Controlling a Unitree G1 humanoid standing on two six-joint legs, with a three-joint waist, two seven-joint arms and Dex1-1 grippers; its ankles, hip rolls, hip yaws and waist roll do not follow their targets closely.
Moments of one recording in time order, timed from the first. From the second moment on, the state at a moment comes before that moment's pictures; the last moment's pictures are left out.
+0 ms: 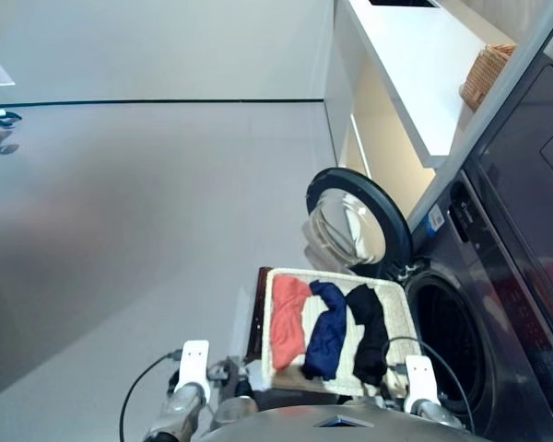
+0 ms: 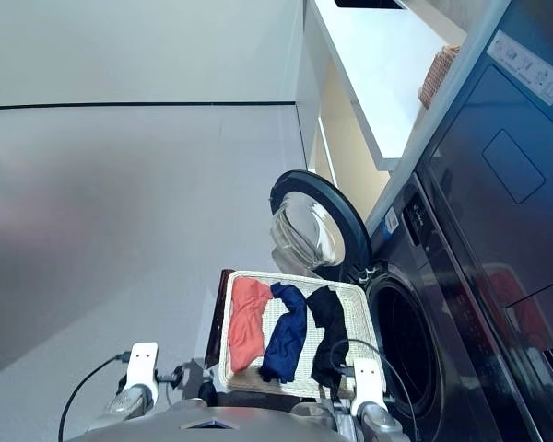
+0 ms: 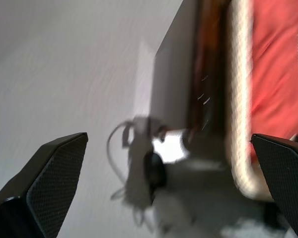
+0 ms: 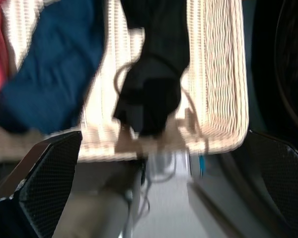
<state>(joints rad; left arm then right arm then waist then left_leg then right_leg) 0.06 0.22 -0.27 0.84 -0.36 -0.15 0.00 0.09 -0.27 0.23 0.89 0.33 -0.11 0.00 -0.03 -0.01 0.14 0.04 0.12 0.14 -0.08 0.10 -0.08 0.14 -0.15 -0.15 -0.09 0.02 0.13</state>
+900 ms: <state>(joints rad) -0.61 0.25 -0.49 0.49 -0.23 -0.22 0.40 -0.55 -0.35 0.48 0.07 0.20 -0.20 -0.22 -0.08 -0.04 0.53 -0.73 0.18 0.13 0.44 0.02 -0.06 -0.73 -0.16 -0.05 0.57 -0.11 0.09</state>
